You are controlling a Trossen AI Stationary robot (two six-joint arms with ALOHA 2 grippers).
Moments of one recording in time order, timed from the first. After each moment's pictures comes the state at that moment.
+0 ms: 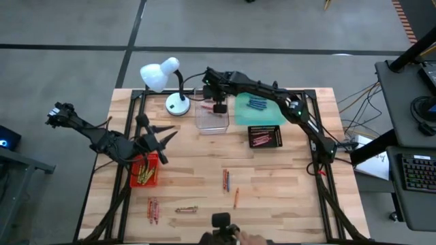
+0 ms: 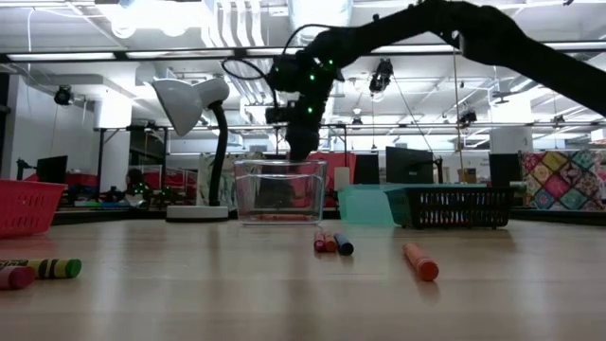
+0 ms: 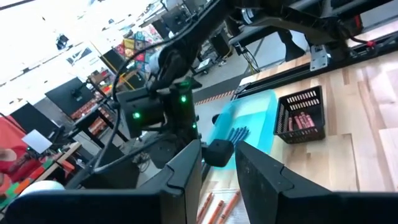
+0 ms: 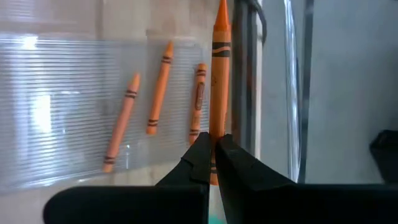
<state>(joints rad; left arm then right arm) -0.50 0.79 0.70 -0.10 -1.06 0.38 -0.46 2.39 2.32 -0.99 0.15 -0.57</state>
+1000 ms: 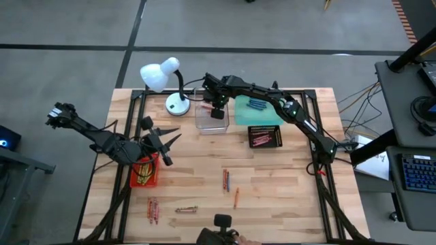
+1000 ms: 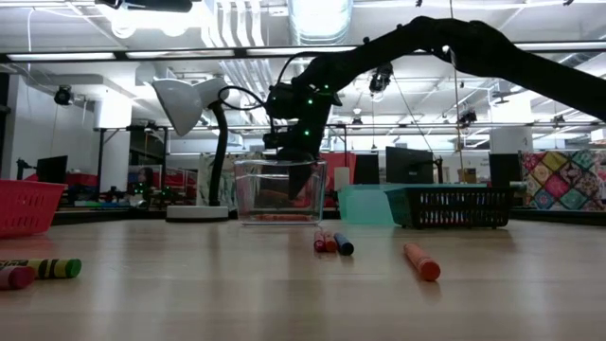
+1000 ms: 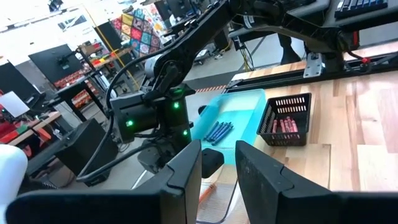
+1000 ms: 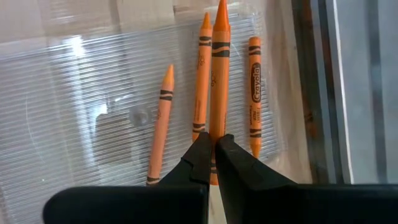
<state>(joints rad) -0.50 0.86 0.70 -0.11 -1.06 0.14 -0.48 2.47 2.30 -0.99 0.02 -0.36</state>
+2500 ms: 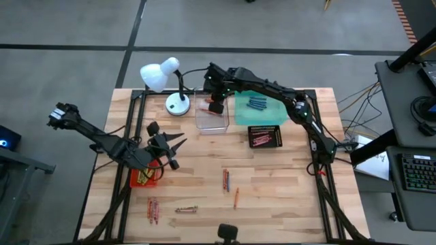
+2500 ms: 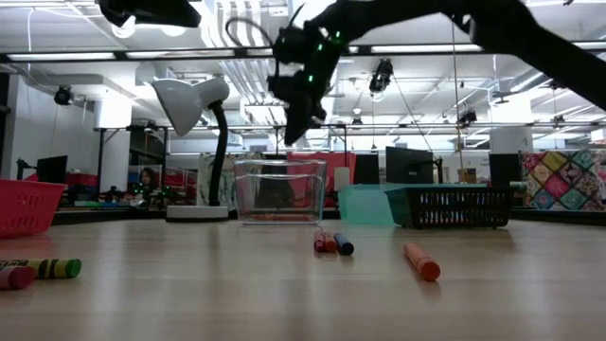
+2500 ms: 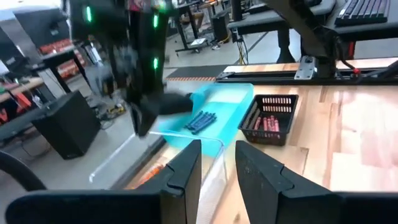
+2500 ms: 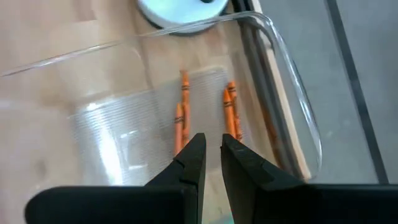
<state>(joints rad) -0.50 0.98 0.71 -0.10 -1.06 -0.10 -0.44 2.30 2.35 -1.06 0.02 -0.24</state>
